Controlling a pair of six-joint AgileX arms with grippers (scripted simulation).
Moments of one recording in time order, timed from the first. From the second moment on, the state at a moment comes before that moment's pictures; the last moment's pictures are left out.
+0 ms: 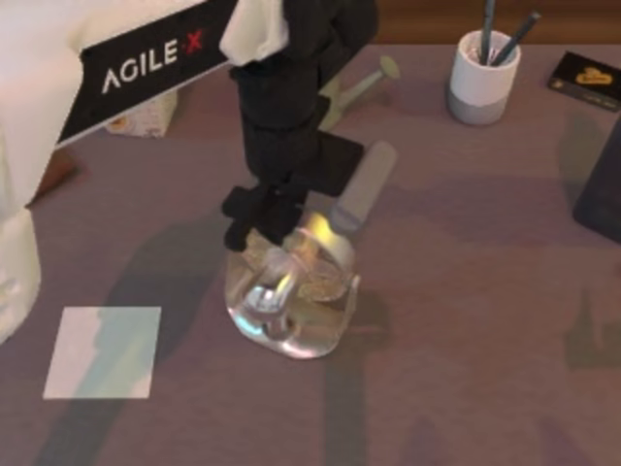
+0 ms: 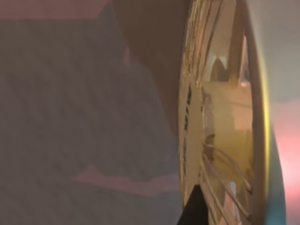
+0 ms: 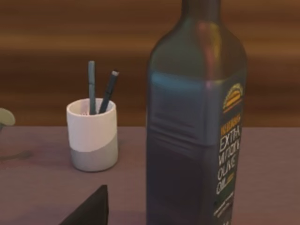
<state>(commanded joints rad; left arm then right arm) -0.64 2.16 1.91 -1.32 0.00 1.40 0.00 0.00 0.00 0.00 0.00 0.00</state>
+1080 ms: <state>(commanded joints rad) -0.62 2.18 2.13 -1.55 -0.01 1.34 0.00 0.00 0.00 0.00 0.00 0.00</state>
